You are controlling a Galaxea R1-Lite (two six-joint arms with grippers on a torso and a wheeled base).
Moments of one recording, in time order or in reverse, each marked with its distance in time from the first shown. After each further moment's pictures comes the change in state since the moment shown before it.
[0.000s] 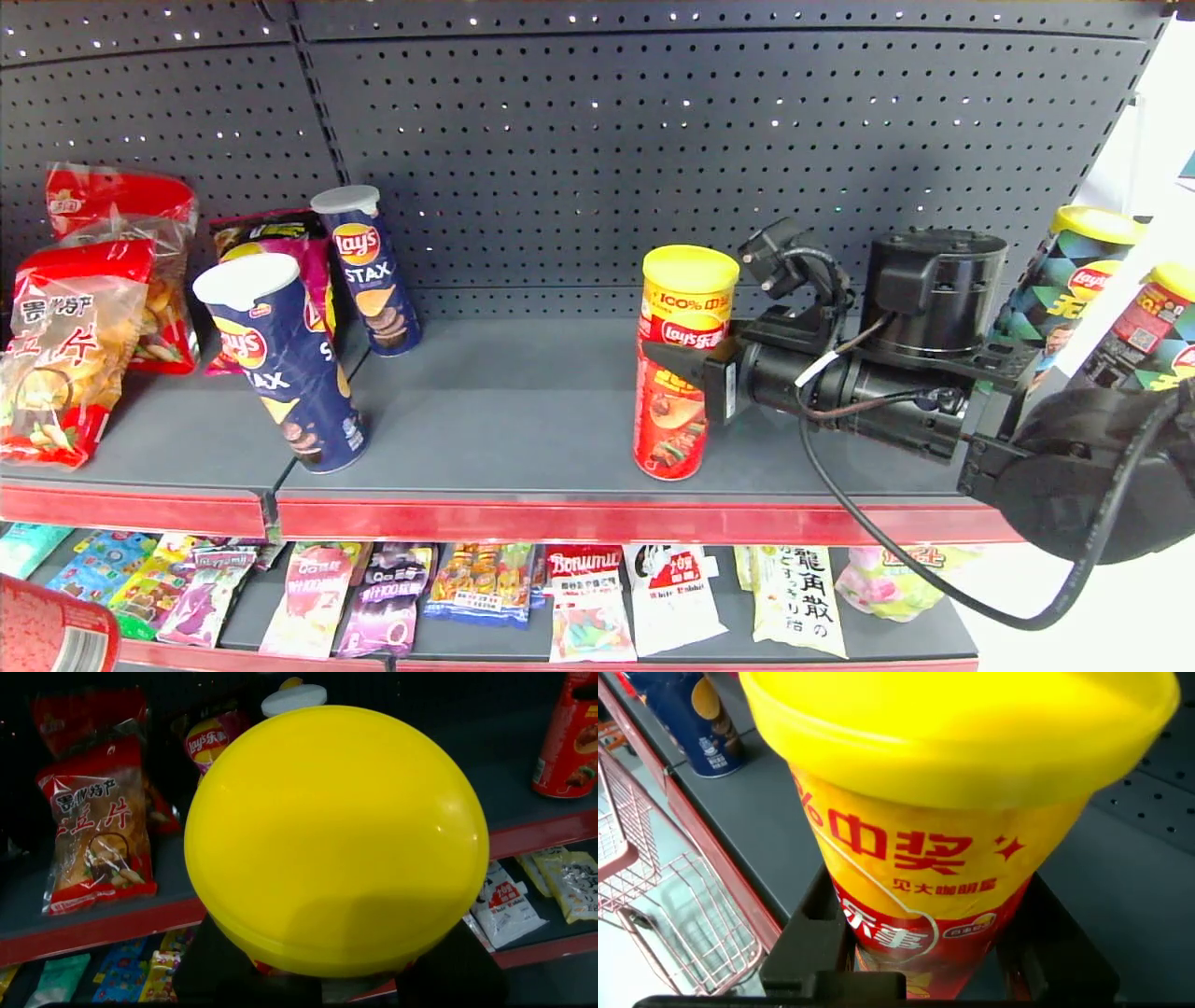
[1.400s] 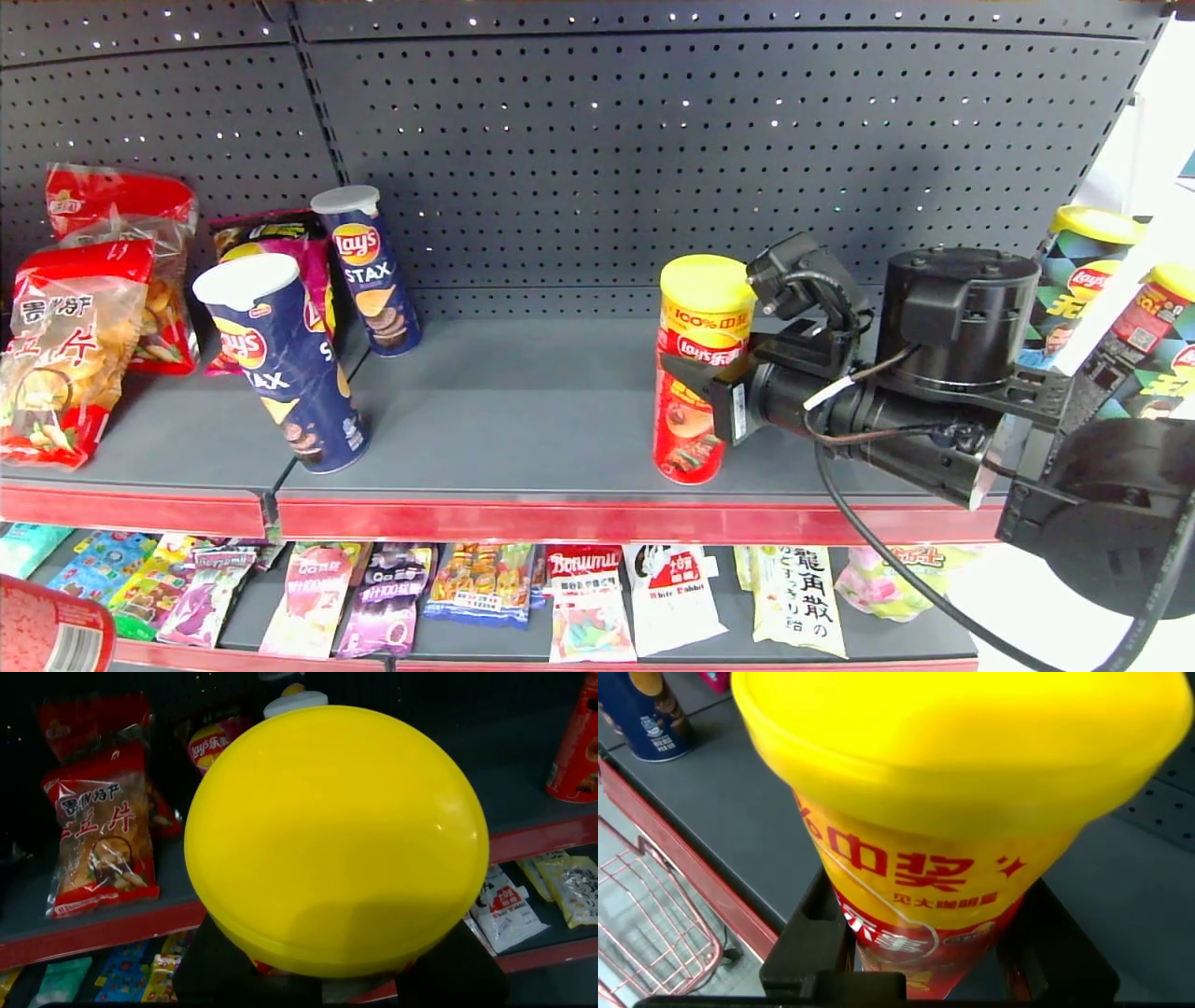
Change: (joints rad) left arm 0.000 -0.007 -0.006 -0.002 0.002 0.000; right arm 0.059 -0.055 0.074 0.001 -0.200 -0.037
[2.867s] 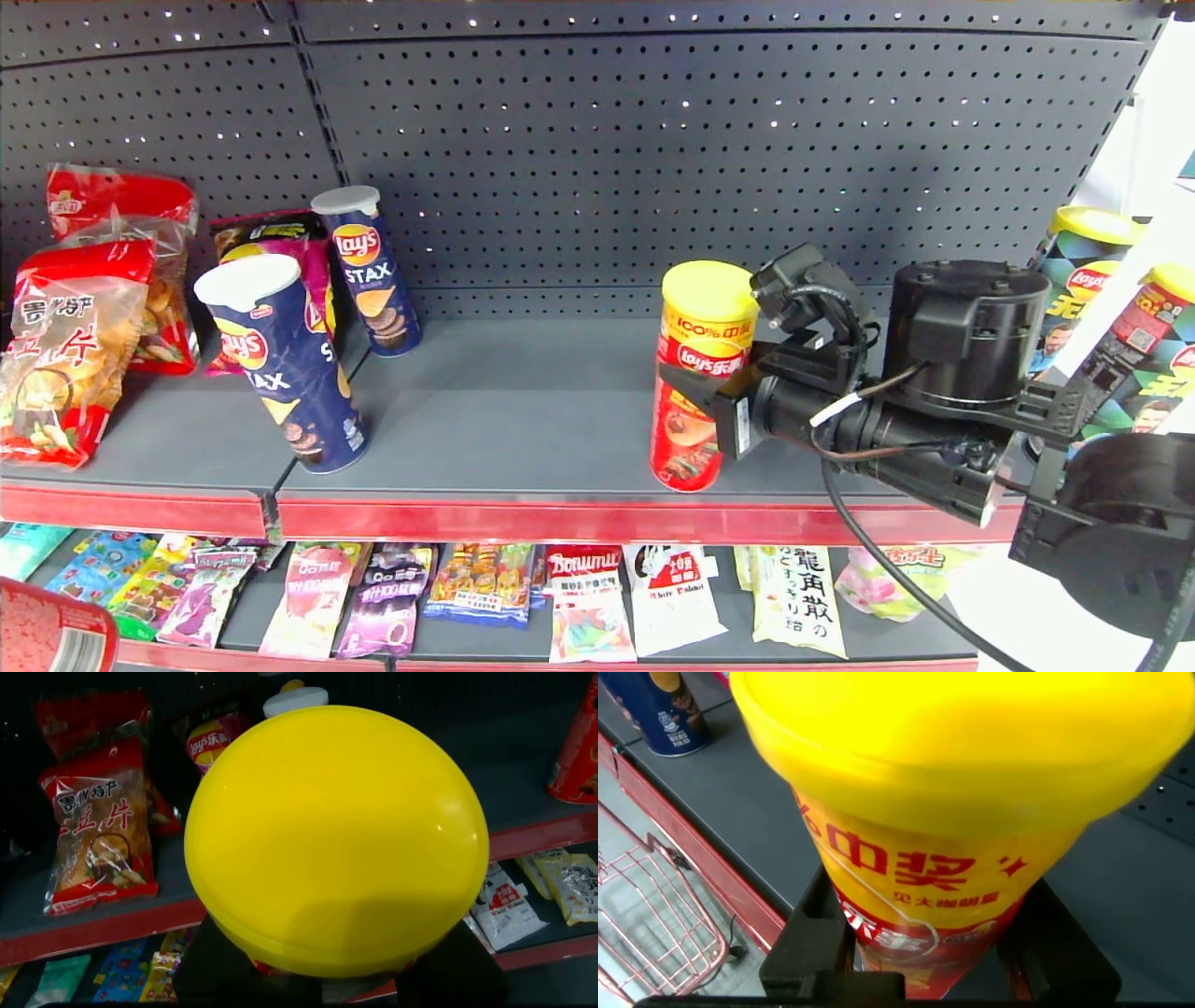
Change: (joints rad) left arm 0.000 -0.002 0.007 0.002 0.000 -0.002; right arm 0.012 -0.008 0.037 -0.001 0.013 0.006
